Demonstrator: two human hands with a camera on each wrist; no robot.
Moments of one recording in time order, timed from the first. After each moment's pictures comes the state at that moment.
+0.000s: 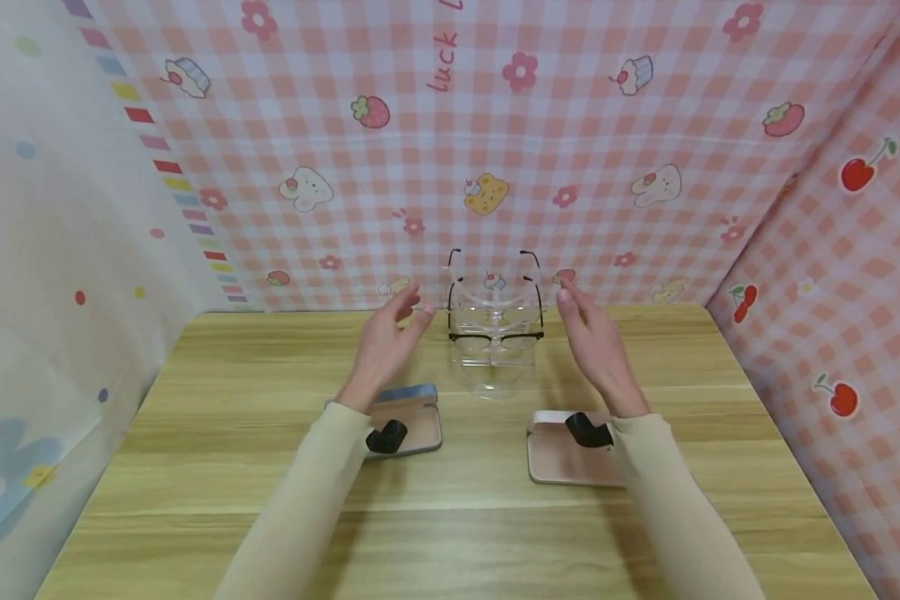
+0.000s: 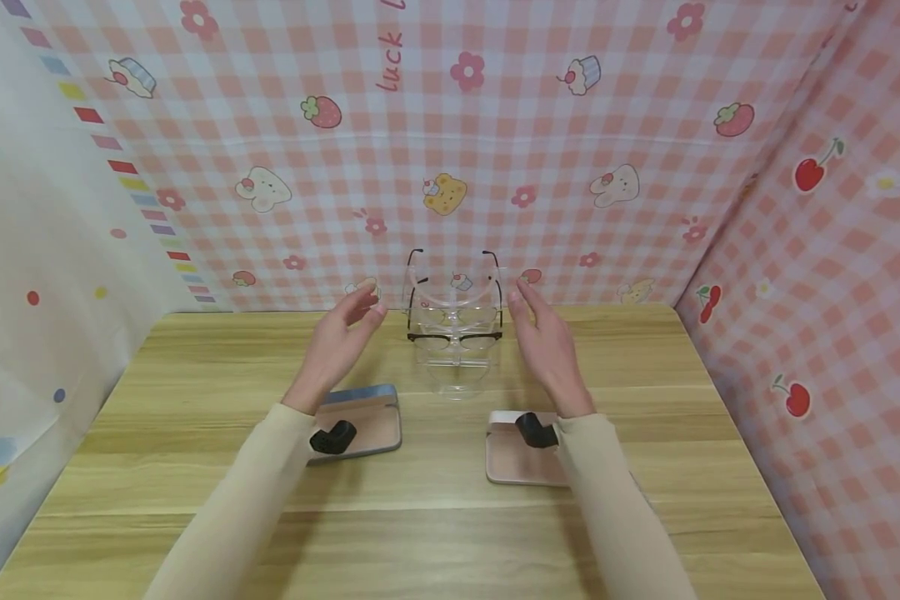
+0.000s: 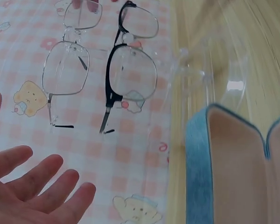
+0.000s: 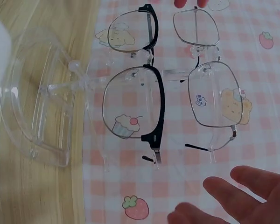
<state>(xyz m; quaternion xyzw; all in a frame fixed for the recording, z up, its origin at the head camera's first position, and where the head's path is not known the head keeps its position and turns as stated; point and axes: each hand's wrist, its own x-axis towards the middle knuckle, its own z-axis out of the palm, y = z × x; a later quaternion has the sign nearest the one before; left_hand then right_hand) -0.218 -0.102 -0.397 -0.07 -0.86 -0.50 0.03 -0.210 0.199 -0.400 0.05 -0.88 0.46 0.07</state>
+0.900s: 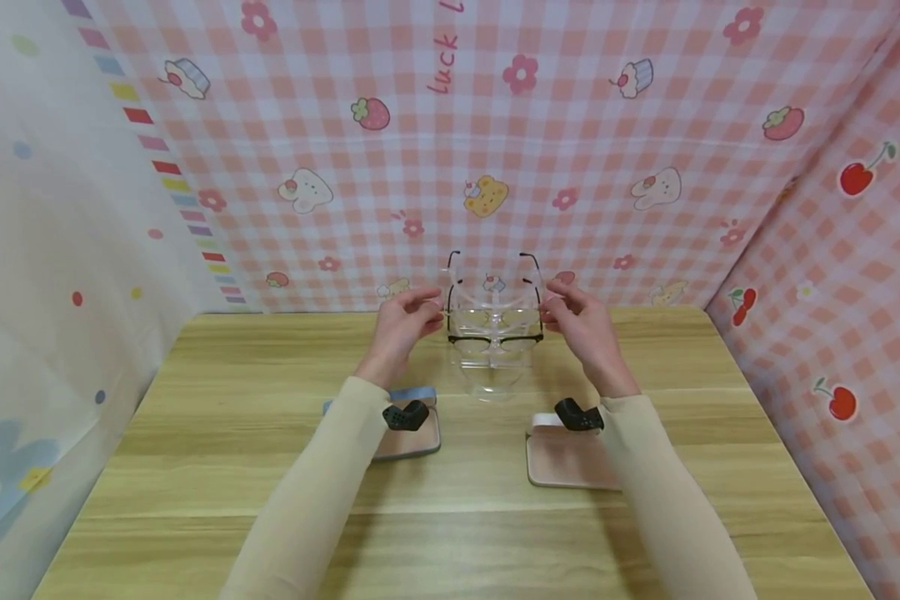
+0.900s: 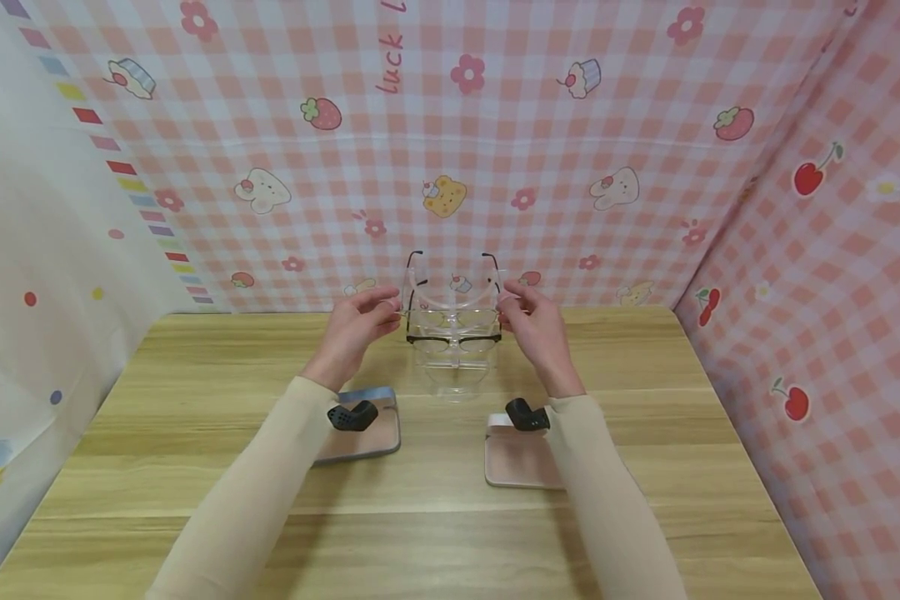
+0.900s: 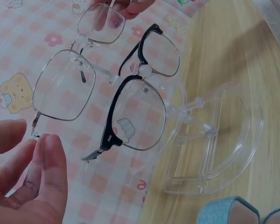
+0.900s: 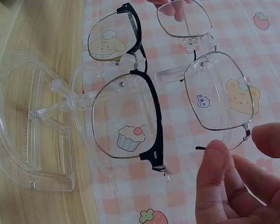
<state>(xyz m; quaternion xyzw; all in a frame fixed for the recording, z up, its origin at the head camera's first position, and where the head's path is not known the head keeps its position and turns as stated) -0.247 -0.078 -0.397 0.03 -0.68 -0.74 -0.05 -0.237 0.188 -0.398 -0.01 -0.78 0.63 0.02</state>
